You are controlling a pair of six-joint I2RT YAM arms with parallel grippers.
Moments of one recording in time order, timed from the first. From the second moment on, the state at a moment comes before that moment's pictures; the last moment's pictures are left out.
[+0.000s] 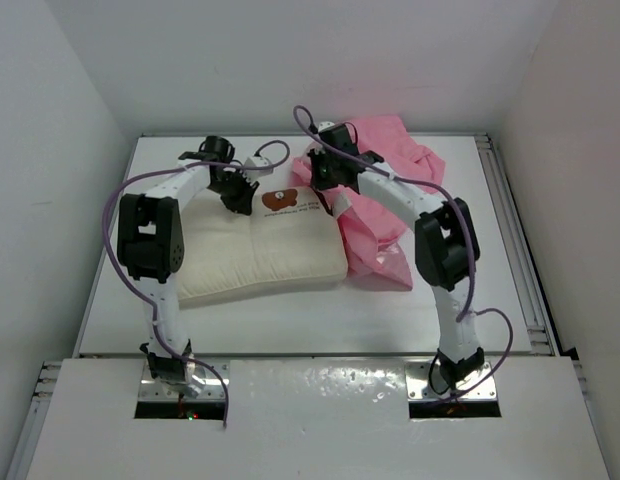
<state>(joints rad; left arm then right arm) -0.12 2.05 1.60 -0.76 0.50 0.82 0.52 2.18 1.81 -0.39 -0.05 0.23</state>
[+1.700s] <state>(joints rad) -0.42 1.45 1.32 -0.71 0.22 0.81 0.42 1.29 0.87 -0.30 -0.10 0.40</state>
